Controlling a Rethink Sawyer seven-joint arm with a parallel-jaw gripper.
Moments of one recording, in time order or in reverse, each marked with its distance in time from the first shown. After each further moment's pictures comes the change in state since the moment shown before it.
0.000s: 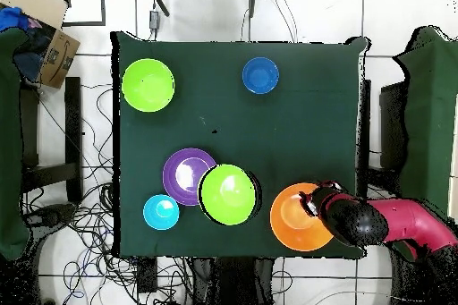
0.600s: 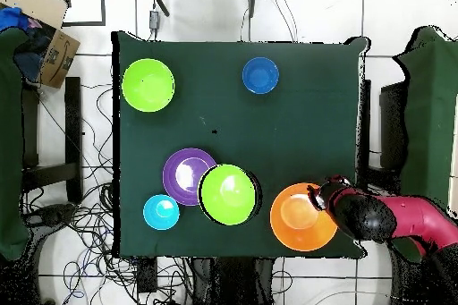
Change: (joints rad) arm 0.000 0.019 -0.021 -0.062 -0.004 0.000 0.000
